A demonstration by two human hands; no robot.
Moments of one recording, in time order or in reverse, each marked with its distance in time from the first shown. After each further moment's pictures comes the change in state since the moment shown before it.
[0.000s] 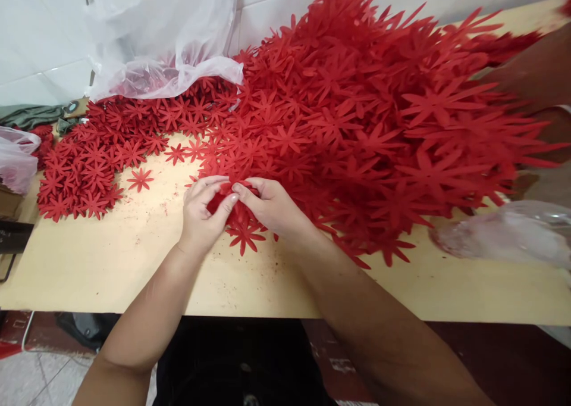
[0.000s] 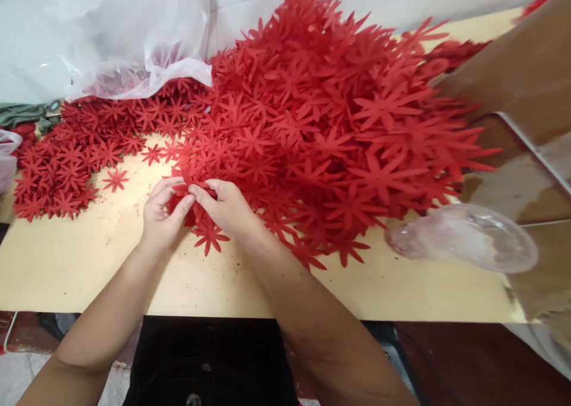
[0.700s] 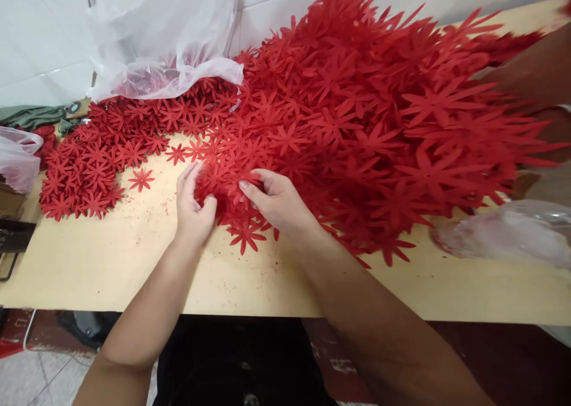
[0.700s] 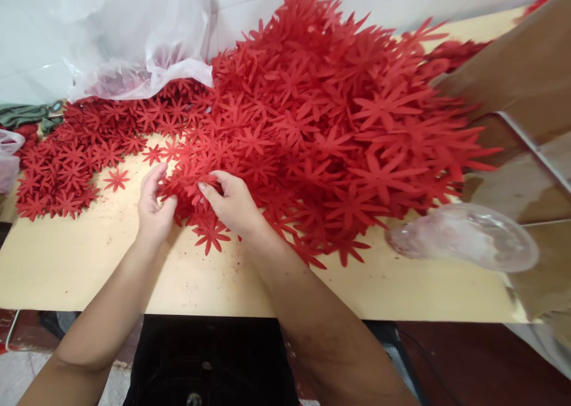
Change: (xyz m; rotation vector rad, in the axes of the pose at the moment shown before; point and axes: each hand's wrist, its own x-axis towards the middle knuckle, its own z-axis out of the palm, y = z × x) left_hand 0.002 -0.022 -0.004 -0.054 0.137 -0.056; right_hand 0.002 0.004 -0.002 0.104 0.084 -0.080
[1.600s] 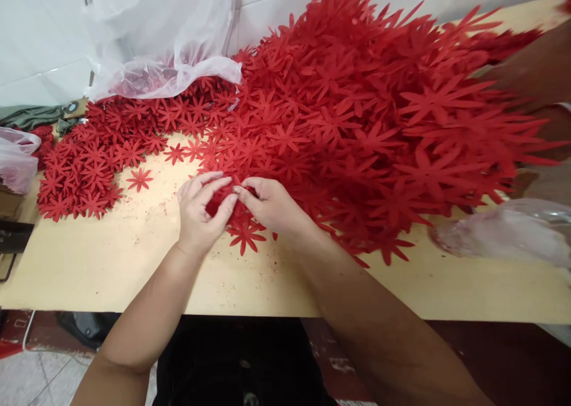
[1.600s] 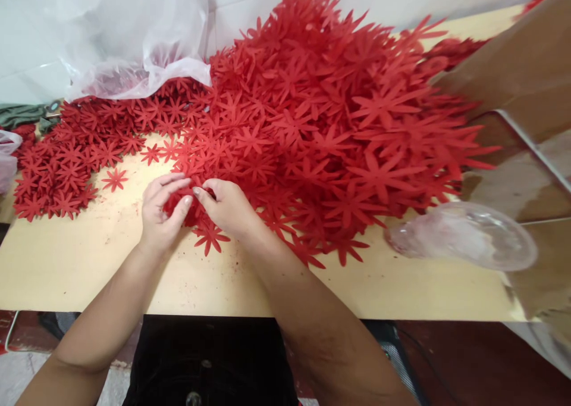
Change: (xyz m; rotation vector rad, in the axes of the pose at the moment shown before) left_hand -0.005 0.025 0.001 0.318 -0.126 0.239; right_hand -0.001 -0.005 -0.004 -0.465 -0.070 0.041
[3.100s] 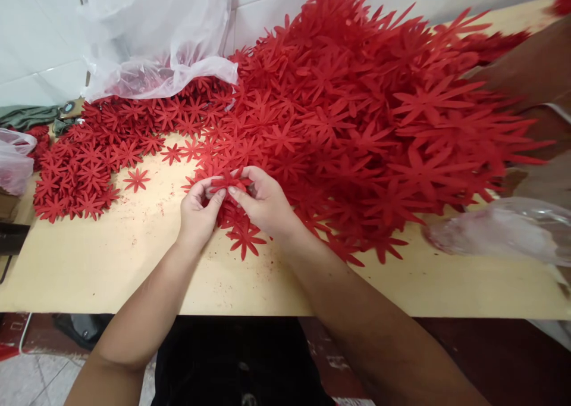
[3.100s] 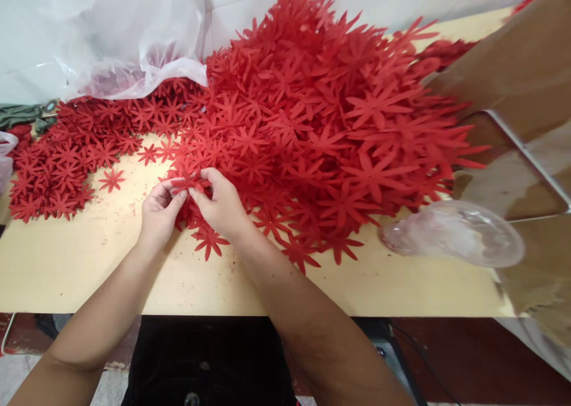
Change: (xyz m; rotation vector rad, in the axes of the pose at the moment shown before) left_hand 0.002 -0.005 0.020 -0.755 0.016 -0.566; right_hand 0.002 0.011 0.017 0.443 0.107 -0.119
